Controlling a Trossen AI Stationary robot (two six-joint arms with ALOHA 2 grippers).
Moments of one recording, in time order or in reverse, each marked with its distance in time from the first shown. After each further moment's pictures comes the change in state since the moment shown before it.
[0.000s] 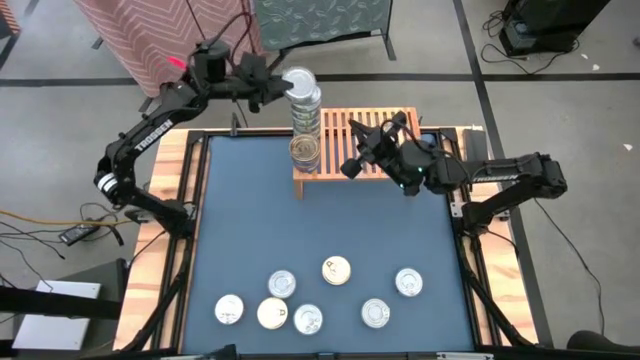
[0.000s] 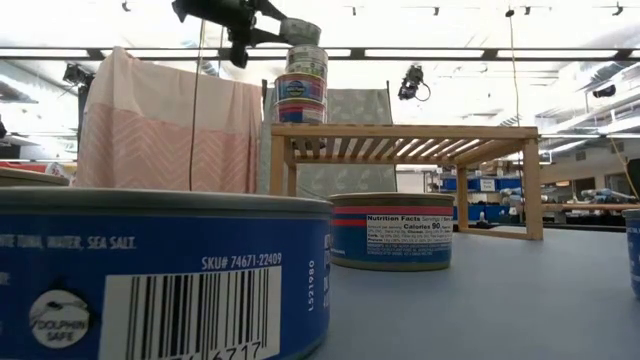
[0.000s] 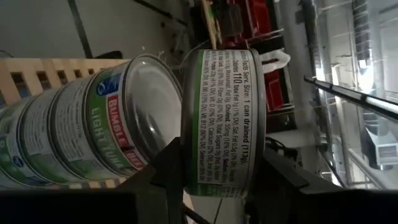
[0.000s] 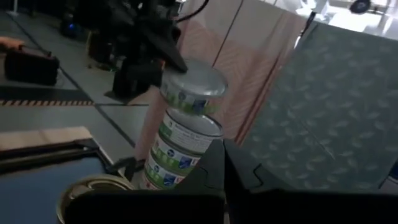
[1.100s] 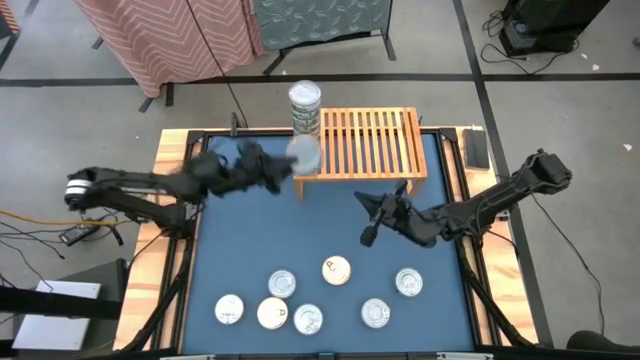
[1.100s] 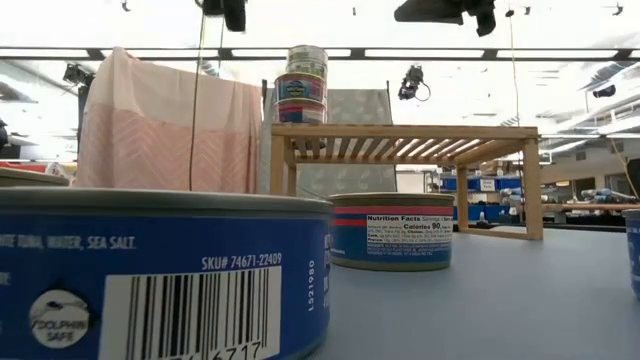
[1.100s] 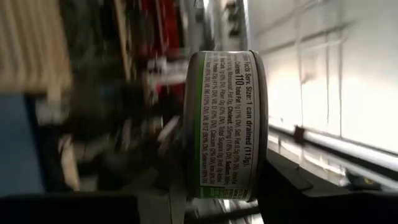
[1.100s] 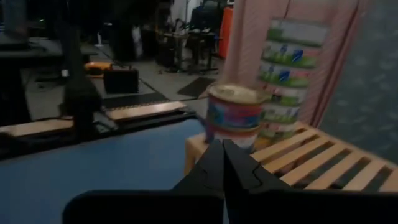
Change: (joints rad) left arm -0.766 -0.341 -0.722 0.872 -0.760 -0.371; right arm 0.385 -0.076 -0.449 0.209 0.159 0.408
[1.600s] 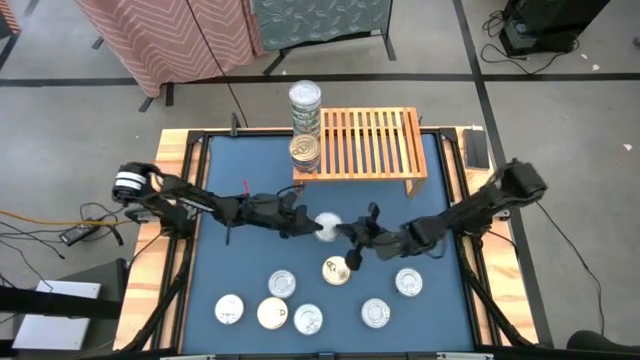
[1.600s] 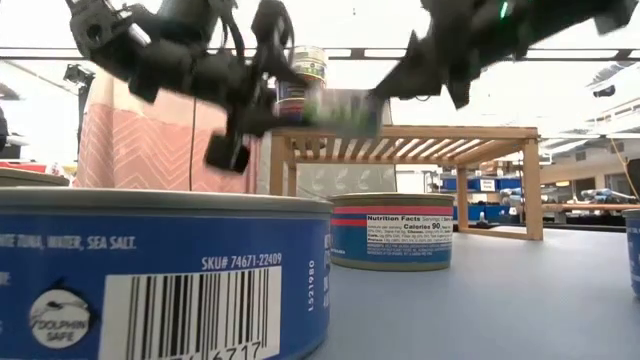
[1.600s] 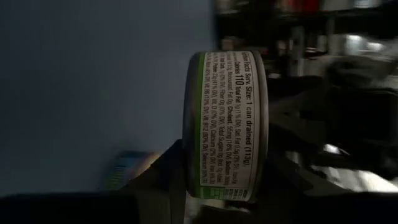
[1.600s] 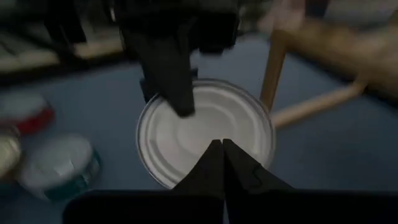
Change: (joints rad) left arm -0.124 0.477 -0.181 0.129 0.195 -0.021; right arm -0.012 0.281 -0.002 -0.068 -0.273 0.354
